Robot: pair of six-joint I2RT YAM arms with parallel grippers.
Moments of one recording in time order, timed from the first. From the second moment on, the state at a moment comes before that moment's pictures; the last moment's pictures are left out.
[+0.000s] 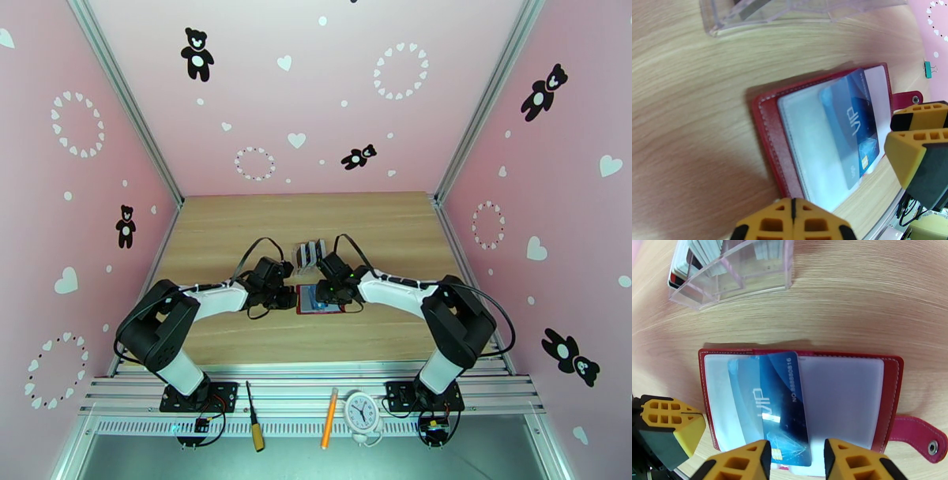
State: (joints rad) left arm -0.58 1.65 0.74 -0.09 0.42 -0.54; right arm 0.77 1.71 1.00 -0.43 0.00 0.74
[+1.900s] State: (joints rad) left arm -0.58 1.70 0.77 -0.11 0.41 -0.54; right arm 0.83 1.82 1.11 -0.45 -0.02 0.72
